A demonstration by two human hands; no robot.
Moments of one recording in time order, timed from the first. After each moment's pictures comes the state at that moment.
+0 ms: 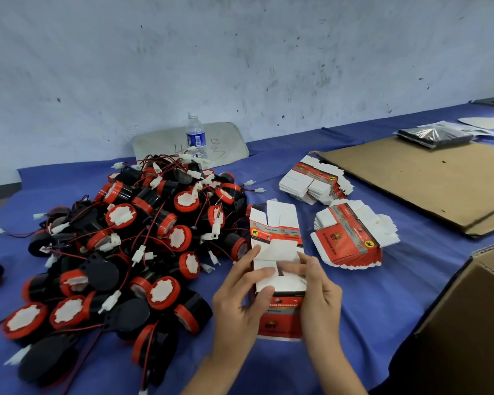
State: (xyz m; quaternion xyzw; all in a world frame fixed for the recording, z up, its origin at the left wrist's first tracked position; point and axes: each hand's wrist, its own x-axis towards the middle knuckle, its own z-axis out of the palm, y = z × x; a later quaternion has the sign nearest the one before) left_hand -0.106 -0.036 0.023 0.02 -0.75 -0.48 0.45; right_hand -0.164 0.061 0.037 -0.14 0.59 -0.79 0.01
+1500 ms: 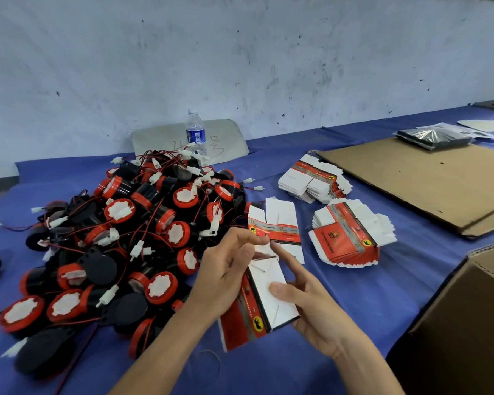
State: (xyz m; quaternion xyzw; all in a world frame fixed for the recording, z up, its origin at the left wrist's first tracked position) left_hand -0.107 -0.066 0.076 -0.03 -0.78 -0.56 0.27; right_hand -0.180 0.083 0.044 -0.21 0.47 -0.75 0.42
